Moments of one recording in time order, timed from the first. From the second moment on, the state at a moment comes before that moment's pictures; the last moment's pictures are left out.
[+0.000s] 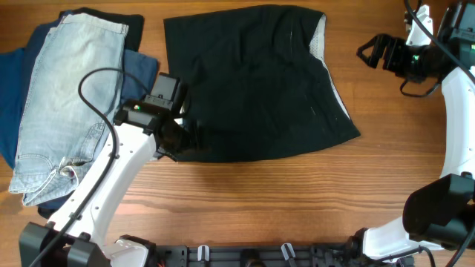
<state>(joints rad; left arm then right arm) -0.32 1.45 1.10 -1.06 0.12 -0.51 -0.27 1.72 1.63 -0.99 -0.46 0.02</state>
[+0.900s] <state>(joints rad) -0.32 1.45 0.75 -0.65 -0.02 -0.89 -0.27 1.52 1.20 -1.10 -0.25 0.19</state>
